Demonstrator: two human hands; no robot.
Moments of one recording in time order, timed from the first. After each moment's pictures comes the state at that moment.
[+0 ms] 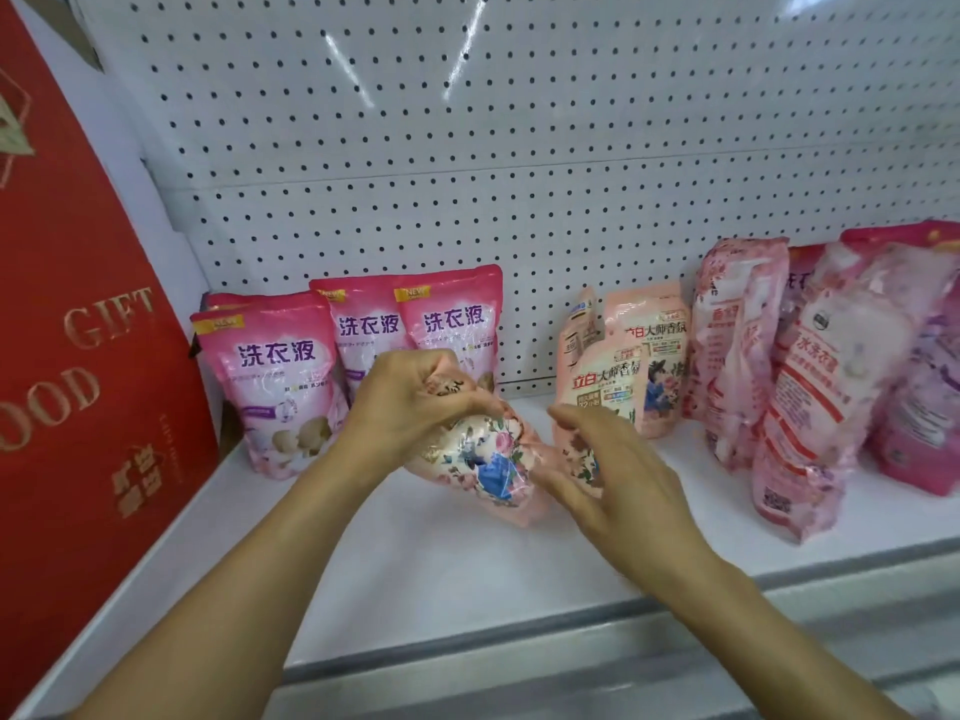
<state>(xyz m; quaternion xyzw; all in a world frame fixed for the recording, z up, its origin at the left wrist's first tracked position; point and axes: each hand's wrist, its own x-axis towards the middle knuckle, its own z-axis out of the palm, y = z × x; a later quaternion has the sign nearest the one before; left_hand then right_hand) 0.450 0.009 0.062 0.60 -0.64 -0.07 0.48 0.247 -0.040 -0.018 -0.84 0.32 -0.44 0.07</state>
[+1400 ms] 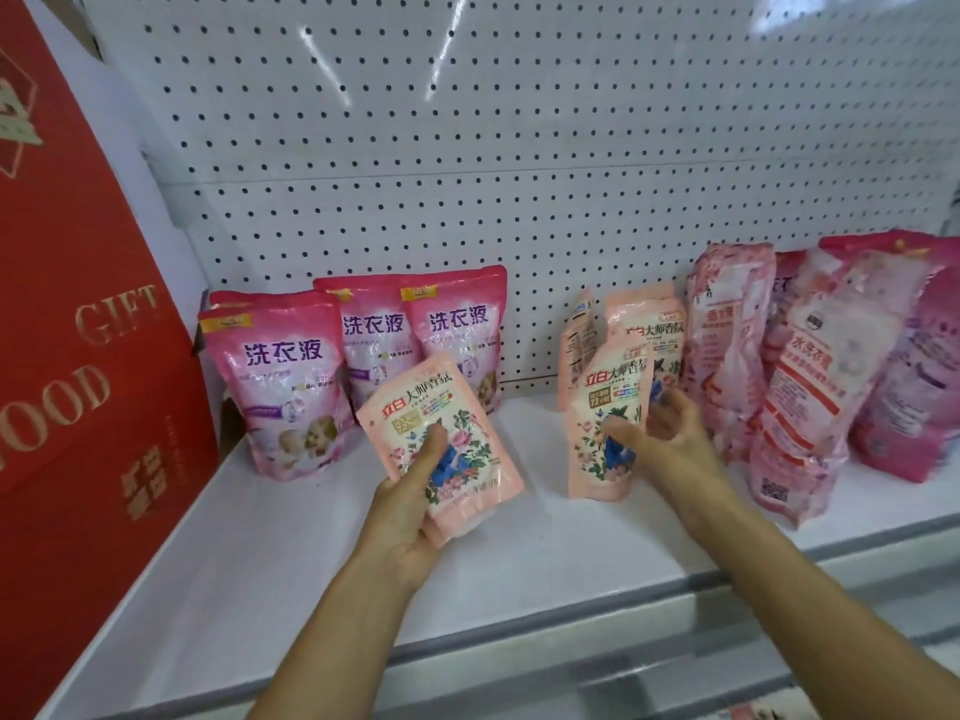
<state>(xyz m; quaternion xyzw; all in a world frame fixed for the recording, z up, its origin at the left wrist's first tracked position) 0.448 0.029 -0.014 0.45 -0.18 -0.53 0.70 0.231 -0.088 -0.019 -0.54 0.42 -0.51 0.52</state>
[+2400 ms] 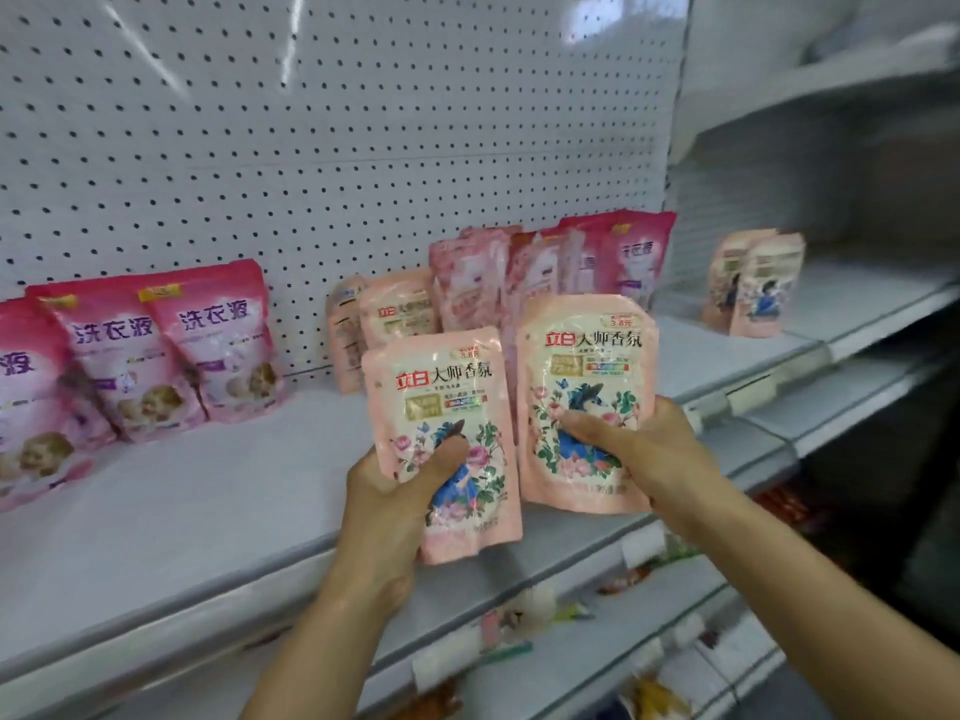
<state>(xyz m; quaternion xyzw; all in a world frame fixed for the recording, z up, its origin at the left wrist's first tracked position) 0.202 0.046 -0.016 0.43 -0.40 -0.47 0.66 -0.003 0.006 0.009 -0.54 0.43 -0.53 0.48</state>
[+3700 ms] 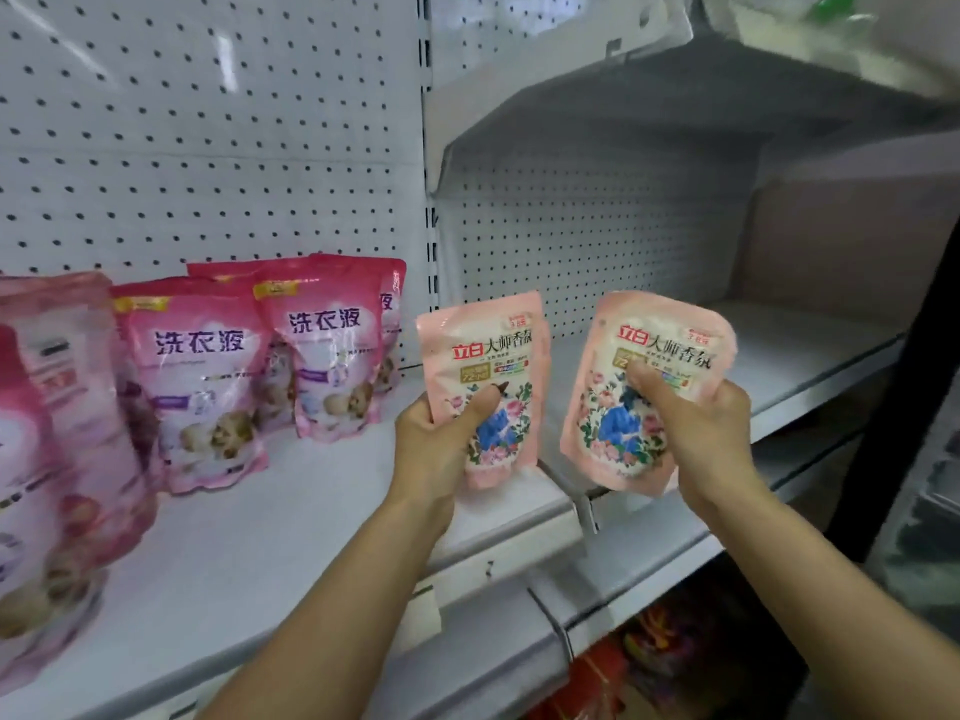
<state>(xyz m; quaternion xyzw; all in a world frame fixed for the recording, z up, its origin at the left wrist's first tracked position) -0.247 -0.351 -0.008 0.39 -0.42 -0.48 0.67 -0.449 -0.338 0.022 -0.43 0.44 -0.69 0.37</state>
